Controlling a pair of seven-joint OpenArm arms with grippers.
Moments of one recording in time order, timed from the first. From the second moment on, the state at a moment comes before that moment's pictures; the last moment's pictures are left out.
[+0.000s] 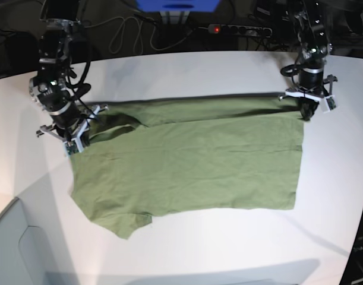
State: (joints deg) left arm 26.8 -11.0 -24.4 98.3 -24.2 -5.3 16.9; right arm -11.2 7.1 12.9 105.0 1.1 28.1 -41.6
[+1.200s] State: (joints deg) left arm 18.3 -11.0 -24.1 94.8 -24.2 -5.3 19.9; right arm -6.5 7.0 13.1 103.1 1.1 28.1 -41.6
